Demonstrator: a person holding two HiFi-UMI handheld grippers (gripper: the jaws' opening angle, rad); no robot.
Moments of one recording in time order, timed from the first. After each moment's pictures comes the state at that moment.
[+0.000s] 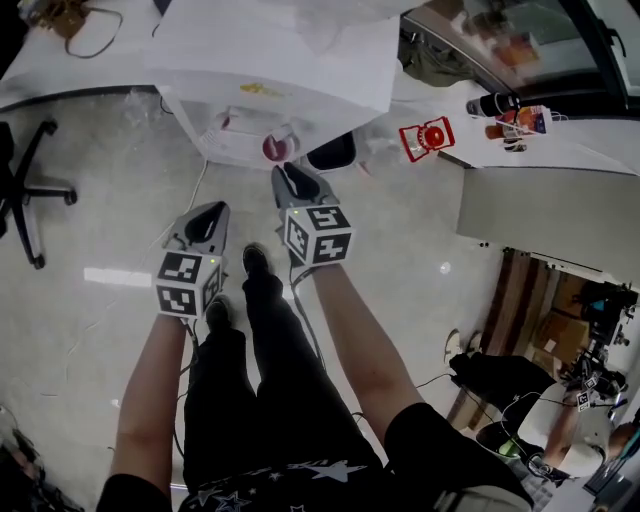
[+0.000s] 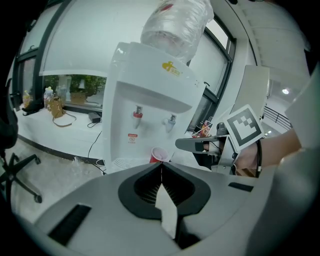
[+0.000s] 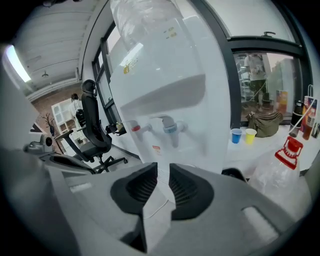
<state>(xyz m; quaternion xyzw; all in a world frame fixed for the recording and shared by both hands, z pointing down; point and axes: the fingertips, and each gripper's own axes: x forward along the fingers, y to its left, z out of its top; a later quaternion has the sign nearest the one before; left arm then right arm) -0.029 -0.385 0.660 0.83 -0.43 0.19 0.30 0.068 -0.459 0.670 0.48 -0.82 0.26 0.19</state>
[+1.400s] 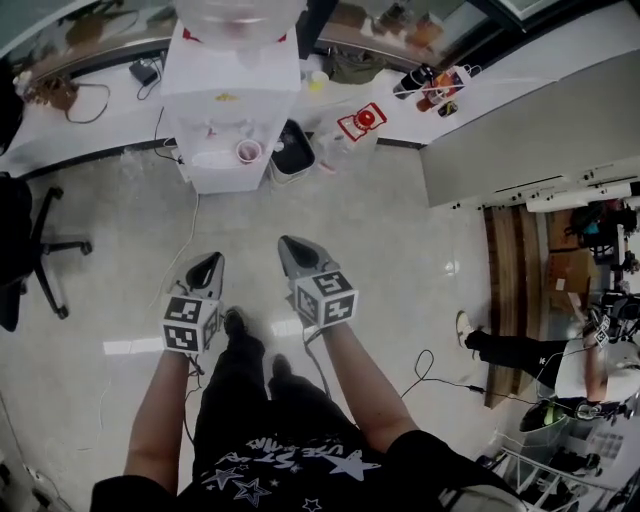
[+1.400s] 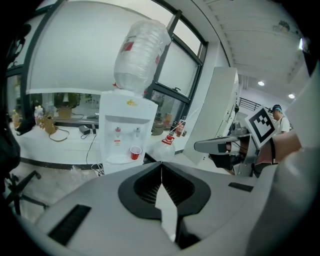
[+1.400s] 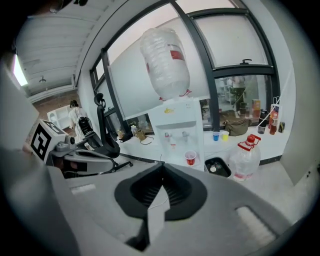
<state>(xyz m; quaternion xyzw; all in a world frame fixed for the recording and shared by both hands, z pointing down) -0.057 -0.191 0.522 0.88 -0.35 0.21 0.25 0.067 -0.199 0.509 0.53 -0.79 0.26 0.16</state>
